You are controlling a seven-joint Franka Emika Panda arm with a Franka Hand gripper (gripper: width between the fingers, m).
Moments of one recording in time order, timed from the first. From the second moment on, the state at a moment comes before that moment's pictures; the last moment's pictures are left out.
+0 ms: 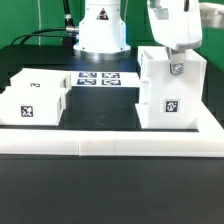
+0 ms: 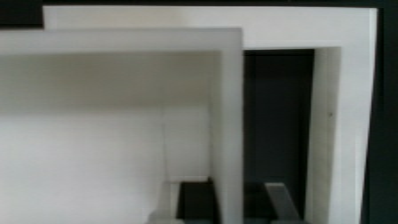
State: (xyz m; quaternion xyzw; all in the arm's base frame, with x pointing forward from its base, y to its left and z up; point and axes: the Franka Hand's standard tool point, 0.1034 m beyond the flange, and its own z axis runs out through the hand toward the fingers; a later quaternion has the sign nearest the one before) arm 0.581 0.097 0.097 -0.70 0.71 0.01 0.11
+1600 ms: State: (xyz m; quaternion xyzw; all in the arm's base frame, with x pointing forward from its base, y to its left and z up) arm 0.647 0.098 0.101 -0.69 0.72 0.01 0.10
